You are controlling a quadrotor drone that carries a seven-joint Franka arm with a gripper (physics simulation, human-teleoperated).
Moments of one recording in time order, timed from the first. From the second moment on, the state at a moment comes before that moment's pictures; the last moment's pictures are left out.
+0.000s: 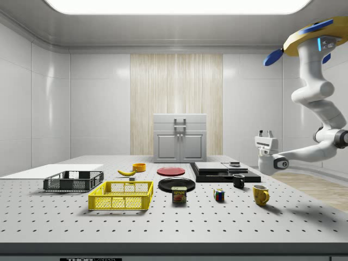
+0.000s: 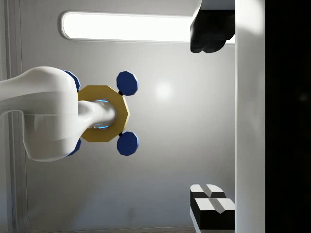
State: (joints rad) arm -0.01 -0.72 0.02 -2.05 -0.02 1.38 0.78
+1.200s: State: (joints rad) arm -0.27 -0.81 0.69 -2.43 -1.05 1.43 0.98
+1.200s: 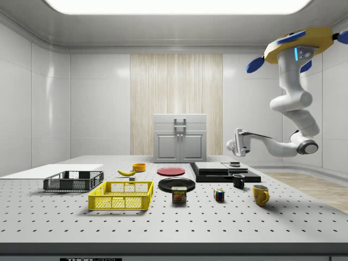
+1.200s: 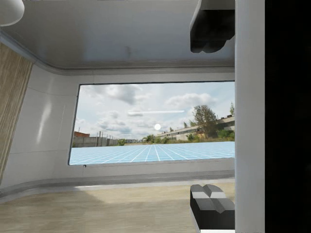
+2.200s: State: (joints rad) arm -0.99 -1.03 1.23 -2.90 -1.98 1.17 1.53
